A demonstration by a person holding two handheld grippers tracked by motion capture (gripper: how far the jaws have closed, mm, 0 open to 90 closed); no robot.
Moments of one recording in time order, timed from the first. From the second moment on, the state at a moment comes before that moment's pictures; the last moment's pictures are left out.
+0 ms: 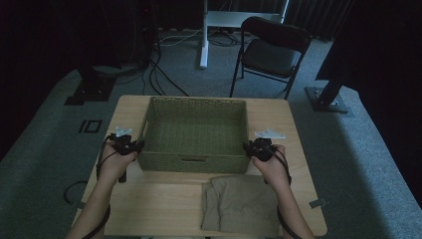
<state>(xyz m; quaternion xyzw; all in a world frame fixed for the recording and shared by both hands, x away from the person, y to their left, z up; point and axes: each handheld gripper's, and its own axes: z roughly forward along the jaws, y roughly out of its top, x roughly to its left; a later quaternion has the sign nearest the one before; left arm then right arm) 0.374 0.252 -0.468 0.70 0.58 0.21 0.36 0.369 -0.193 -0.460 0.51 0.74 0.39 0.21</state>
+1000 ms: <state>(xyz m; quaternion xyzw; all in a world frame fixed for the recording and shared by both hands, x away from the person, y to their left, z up) 0.397 0.170 -0.468 0.72 0.56 0.20 0.37 0.374 -0.267 -0.460 0.57 0.69 0.37 0.23</state>
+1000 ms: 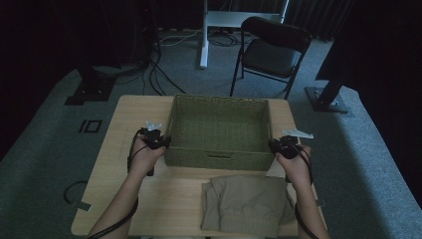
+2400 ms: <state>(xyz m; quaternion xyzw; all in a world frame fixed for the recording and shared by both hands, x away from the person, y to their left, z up) 0.412 0.124 -0.462 0.74 0.54 0.17 0.36 0.387 -0.315 -0.459 0.58 0.68 0.38 0.24</state>
